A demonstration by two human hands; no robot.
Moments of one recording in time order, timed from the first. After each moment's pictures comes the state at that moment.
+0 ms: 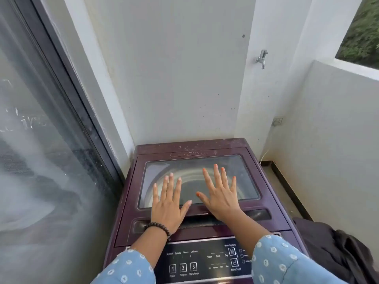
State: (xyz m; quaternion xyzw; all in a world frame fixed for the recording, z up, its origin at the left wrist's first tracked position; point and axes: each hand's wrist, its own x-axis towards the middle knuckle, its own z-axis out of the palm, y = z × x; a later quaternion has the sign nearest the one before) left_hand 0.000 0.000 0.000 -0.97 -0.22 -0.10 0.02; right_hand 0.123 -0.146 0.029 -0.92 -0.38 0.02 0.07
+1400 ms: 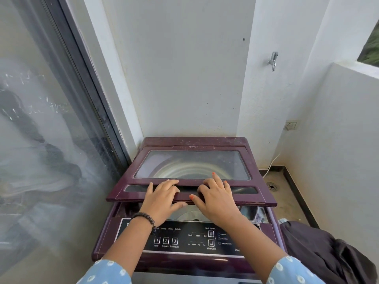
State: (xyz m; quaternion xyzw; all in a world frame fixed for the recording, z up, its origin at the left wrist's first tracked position) left_hand -0.036 -0.064 0.082 -0.97 -0.24 0.01 -0.06; right_hand 0.088 -0.207 0.074 -0.87 -0.48 0.02 0.13
